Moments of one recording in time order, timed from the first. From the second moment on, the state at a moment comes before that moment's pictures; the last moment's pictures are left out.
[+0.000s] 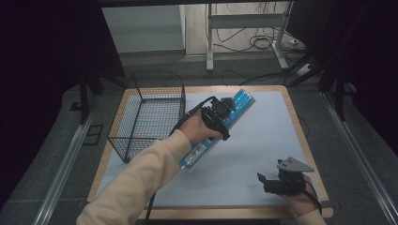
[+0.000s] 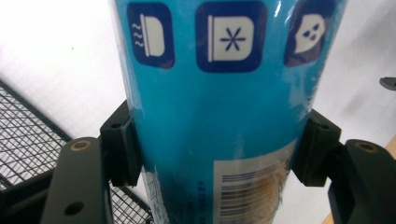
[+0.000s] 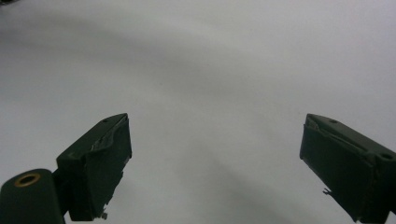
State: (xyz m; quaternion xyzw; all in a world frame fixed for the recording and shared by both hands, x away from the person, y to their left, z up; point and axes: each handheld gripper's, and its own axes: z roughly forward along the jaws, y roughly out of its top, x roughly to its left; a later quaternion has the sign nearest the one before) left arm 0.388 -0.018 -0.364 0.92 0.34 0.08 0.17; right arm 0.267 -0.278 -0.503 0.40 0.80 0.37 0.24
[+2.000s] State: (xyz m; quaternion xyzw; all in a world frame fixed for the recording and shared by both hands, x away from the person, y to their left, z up) left arm 0.457 0.005 -0.292 0.91 0.36 0.14 0.14; right arm 0.271 -0.281 -0.506 0.41 0.80 0.36 0.24
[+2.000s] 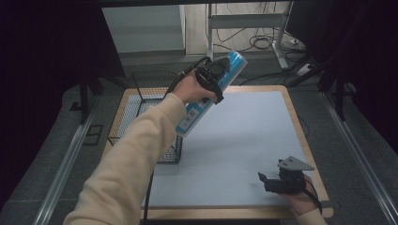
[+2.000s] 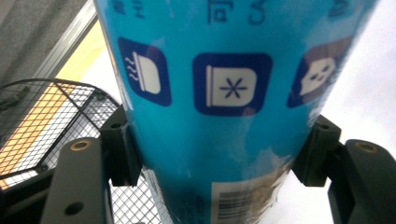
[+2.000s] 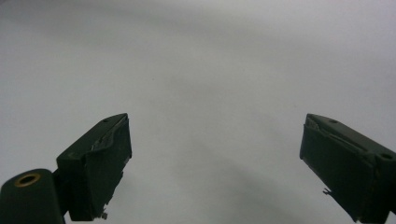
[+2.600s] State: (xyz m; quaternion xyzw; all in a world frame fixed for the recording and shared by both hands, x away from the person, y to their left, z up) left arm 0.461 0.045 -0.291 0.90 0.40 0.15 0.13; right arm 0.270 -0.281 -0.505 0.41 0.80 0.37 0.24
